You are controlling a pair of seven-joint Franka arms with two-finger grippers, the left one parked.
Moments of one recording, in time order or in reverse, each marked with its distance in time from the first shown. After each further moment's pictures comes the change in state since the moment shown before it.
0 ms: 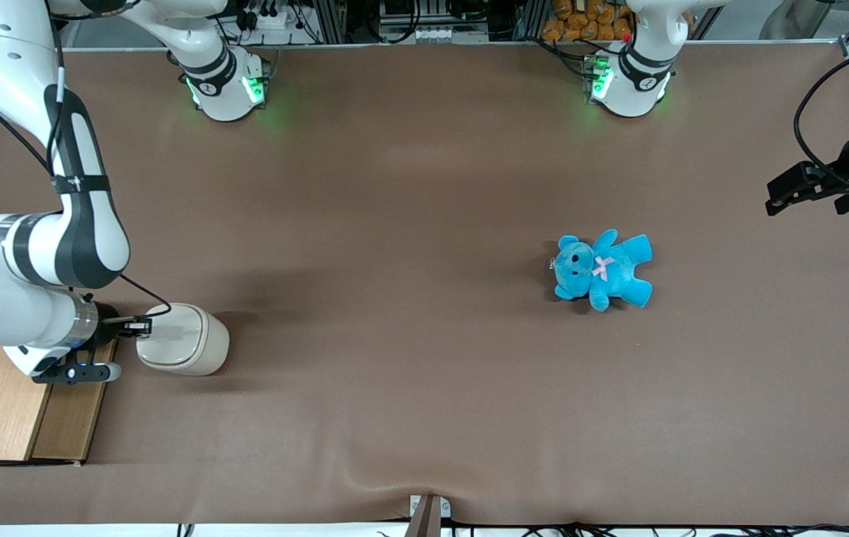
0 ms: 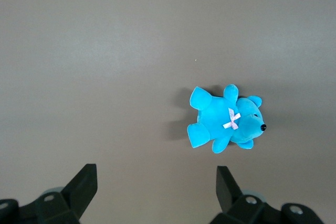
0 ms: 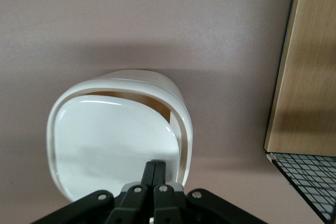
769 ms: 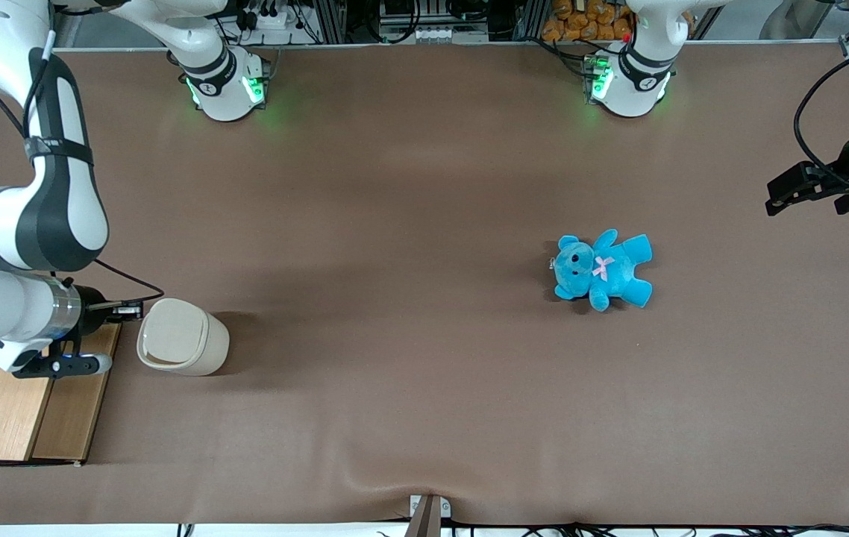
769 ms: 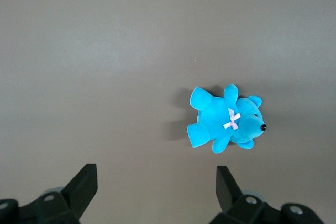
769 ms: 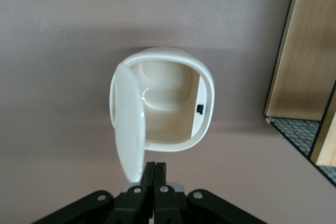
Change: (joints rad) arm 0.043 -0.021 0.008 0.187 0.000 -0.287 0.054
